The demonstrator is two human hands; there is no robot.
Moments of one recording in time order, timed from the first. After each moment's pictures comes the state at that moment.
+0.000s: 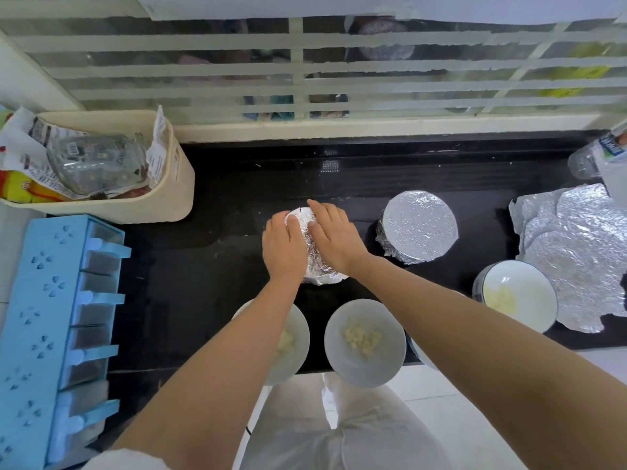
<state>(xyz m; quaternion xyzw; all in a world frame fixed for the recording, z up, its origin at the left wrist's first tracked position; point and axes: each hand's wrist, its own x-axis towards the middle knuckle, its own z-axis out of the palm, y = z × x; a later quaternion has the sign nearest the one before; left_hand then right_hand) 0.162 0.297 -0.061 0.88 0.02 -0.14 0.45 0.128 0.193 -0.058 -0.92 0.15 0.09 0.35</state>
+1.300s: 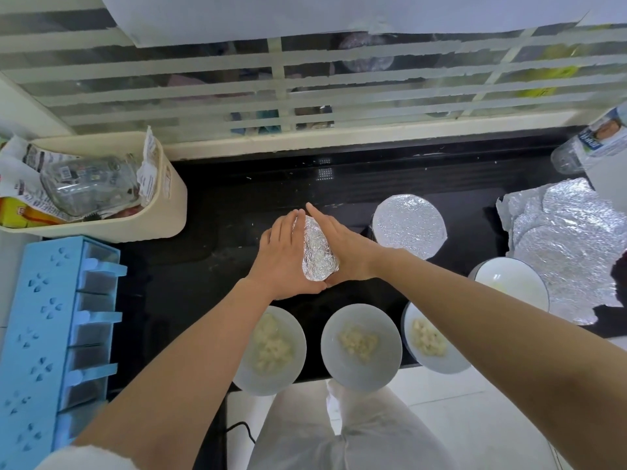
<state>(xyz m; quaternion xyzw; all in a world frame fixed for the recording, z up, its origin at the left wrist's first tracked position) 0.174 0.316 -0.048 0.90 -0.39 -0.20 0.06 0.114 0.153 -0.042 -0.91 0.00 0.21 0.35</state>
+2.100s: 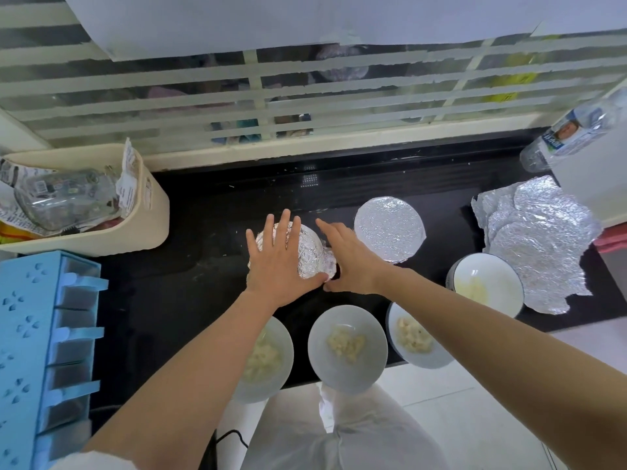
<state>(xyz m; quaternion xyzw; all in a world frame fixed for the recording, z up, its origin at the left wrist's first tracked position) 0.157 0.299 -0.059 0.92 -0.37 -0.12 0.03 0.075 0.142 -0.034 -0.94 0.06 0.15 0.29</state>
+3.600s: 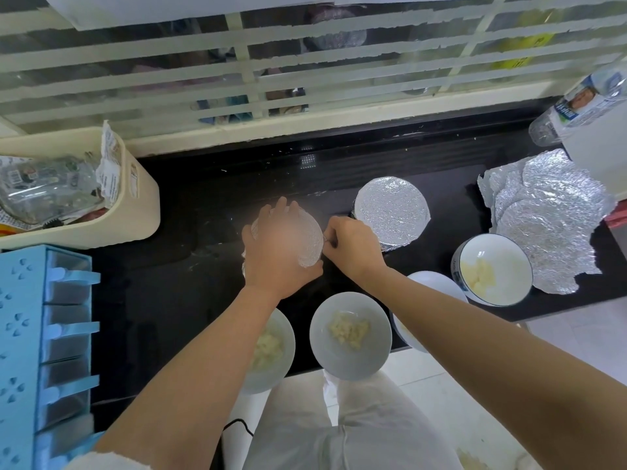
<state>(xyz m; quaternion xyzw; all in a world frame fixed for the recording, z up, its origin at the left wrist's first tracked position) 0.154 0.301 -0.074 0.93 -0.36 -0.06 0.02 0.081 0.162 -0.053 -0.93 0.25 0.04 0.28</state>
